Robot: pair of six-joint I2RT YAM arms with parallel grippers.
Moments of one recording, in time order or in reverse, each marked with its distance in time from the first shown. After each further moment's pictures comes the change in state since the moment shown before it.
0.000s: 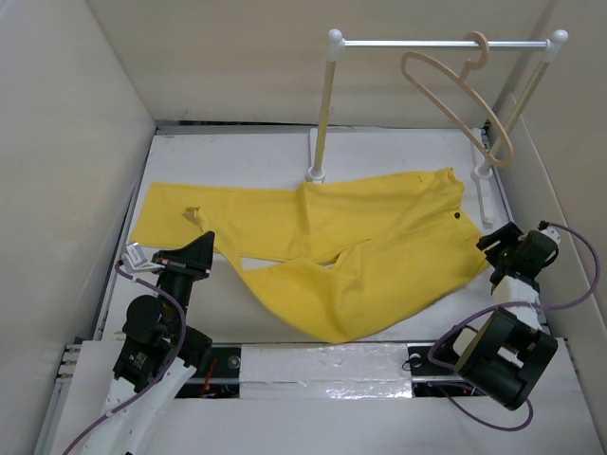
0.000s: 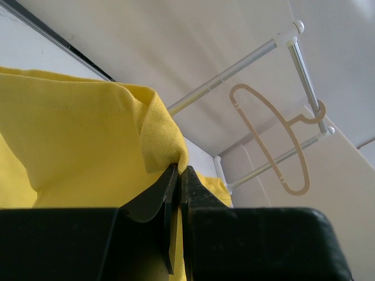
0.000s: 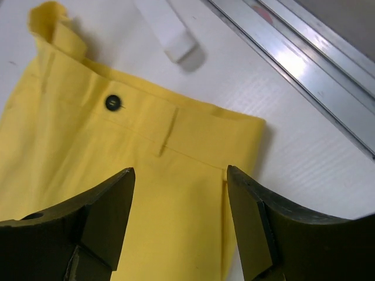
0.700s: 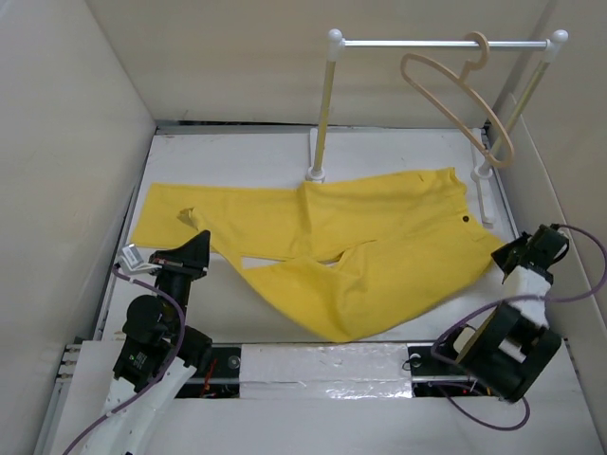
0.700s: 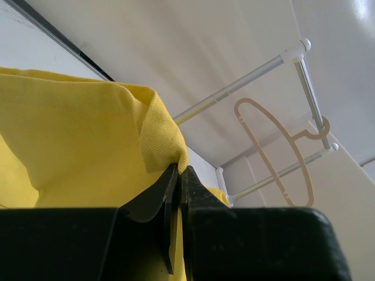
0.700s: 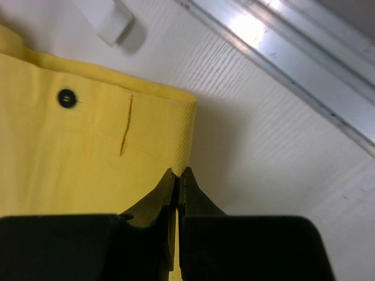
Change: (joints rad) left arm 0.000 0.000 0.000 -0.003 -0.054 -0.019; right arm -0.038 0.163 0.134 -0.230 0.106 0.007
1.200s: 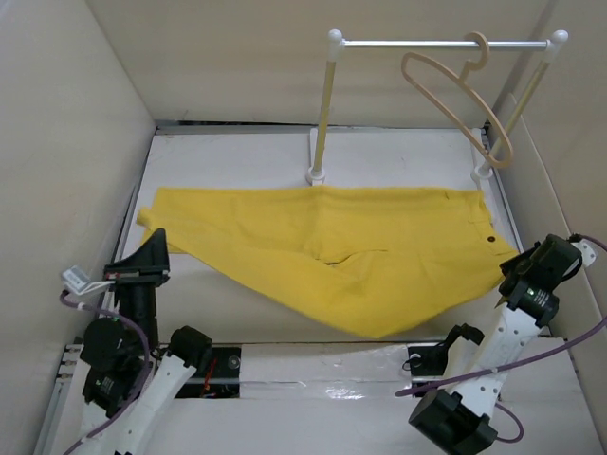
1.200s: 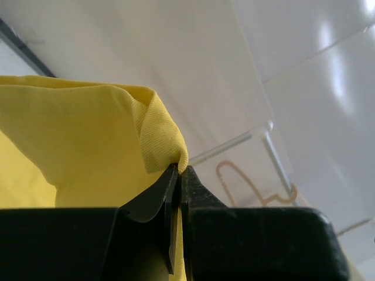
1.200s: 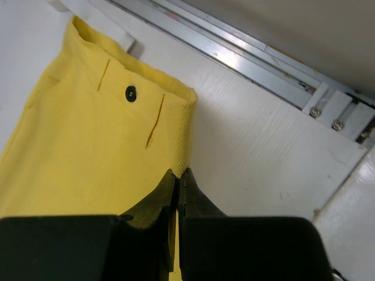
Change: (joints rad) left arm 0.000 0.000 0.199 -0.103 -0.174 -0.020; right arm -0.024 -0.624 0.153 -0.596 0.188 -0.002
